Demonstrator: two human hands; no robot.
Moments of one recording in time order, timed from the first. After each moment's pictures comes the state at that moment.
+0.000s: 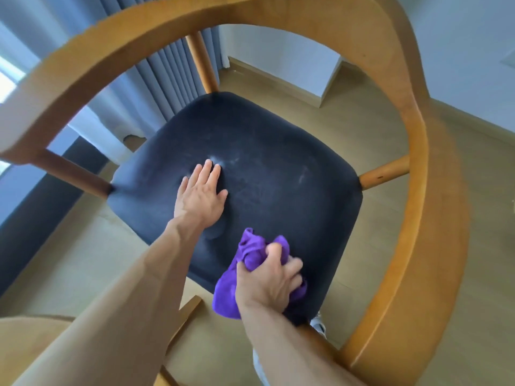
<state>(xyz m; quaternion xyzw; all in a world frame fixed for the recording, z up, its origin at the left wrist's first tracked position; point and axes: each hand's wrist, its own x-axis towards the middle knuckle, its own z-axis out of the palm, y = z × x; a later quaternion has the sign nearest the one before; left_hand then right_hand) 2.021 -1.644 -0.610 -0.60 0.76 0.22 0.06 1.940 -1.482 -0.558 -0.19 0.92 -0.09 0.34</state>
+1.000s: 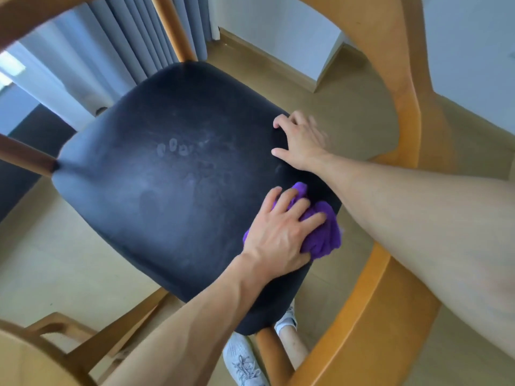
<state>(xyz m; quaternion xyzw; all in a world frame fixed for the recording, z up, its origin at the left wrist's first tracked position) 1.866 -1.533 -0.591 -0.34 0.92 0.17 -0.06 1.723 -1.666 -0.597 -0.68 0.72 0.03 0.15</state>
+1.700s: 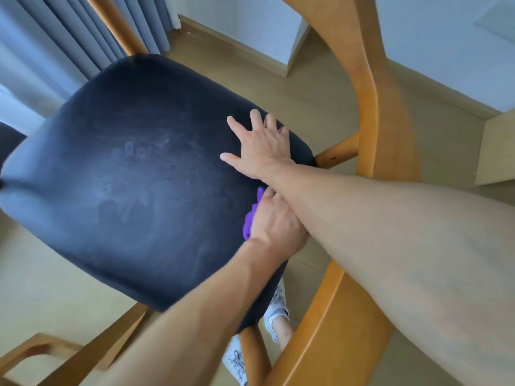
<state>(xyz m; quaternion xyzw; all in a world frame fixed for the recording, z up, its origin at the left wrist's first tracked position) 1.824 -1.528 -0.575 -0.24 0.96 0.16 0.03 1.746 -1.645 -0.606 -0.66 0.74 0.08 0.10</state>
